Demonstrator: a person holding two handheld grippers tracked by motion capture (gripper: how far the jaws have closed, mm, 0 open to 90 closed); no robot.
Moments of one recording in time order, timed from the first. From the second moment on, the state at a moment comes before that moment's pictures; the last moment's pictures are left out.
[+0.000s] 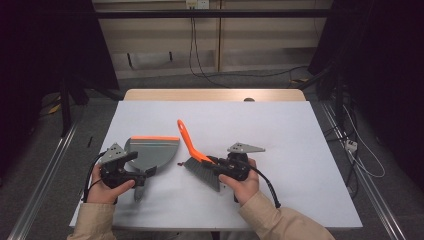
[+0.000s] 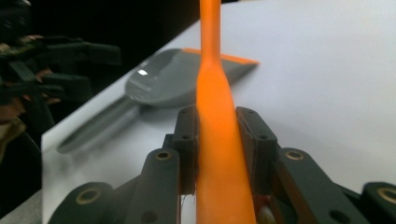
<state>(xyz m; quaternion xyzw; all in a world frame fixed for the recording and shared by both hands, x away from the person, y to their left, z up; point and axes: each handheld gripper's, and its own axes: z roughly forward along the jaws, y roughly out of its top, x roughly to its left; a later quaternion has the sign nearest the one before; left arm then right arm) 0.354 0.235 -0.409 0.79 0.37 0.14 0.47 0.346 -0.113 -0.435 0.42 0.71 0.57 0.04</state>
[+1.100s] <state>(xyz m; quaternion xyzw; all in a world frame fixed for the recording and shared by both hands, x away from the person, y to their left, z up) 0.356 0.235 -0.409 0.79 0.37 0.14 0.47 0.387 -0.088 -0.437 0.44 0.77 0.46 0.06</state>
